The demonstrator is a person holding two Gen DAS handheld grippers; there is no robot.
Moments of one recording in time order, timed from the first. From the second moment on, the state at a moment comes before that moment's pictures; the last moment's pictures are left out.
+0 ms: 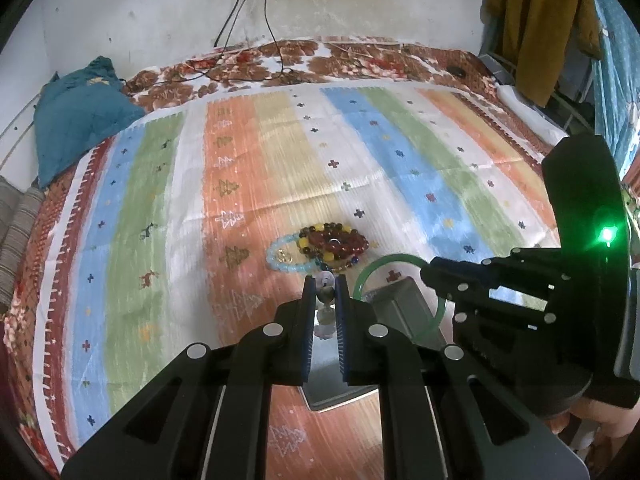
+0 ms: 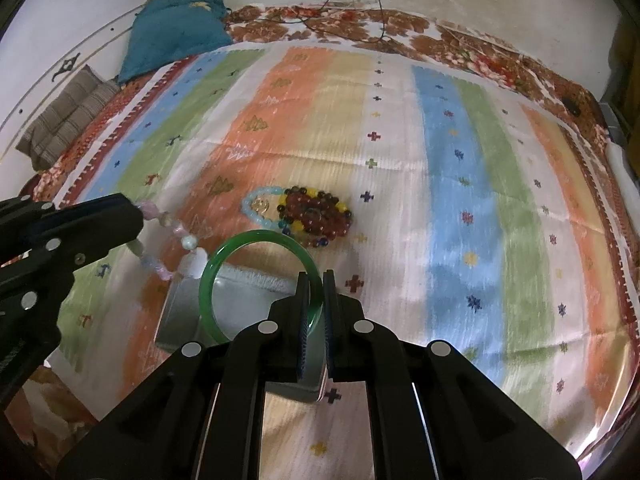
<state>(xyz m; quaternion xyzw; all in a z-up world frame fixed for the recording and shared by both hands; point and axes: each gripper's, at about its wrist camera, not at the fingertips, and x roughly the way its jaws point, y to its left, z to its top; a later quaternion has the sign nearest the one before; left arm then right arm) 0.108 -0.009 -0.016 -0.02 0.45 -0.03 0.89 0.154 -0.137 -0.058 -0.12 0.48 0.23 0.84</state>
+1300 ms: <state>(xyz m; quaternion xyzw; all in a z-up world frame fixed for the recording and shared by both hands) 0.170 0.040 -0.067 -0.05 0.53 0.06 0.84 0.233 -0.143 -0.095 -0.04 0.55 0.17 0.81</state>
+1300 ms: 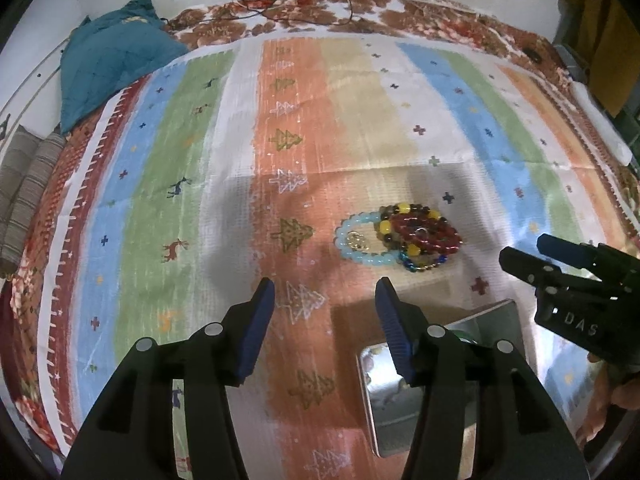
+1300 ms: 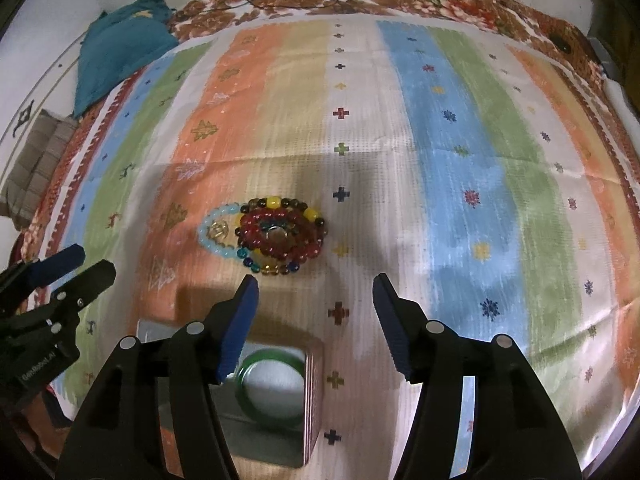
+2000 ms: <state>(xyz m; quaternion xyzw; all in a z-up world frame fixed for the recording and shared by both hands) 0.215 0.047 -0.097 -0.04 0.55 0.06 0.83 0.263 -0.122 -0.121 -0.07 0.57 0.17 0.80</state>
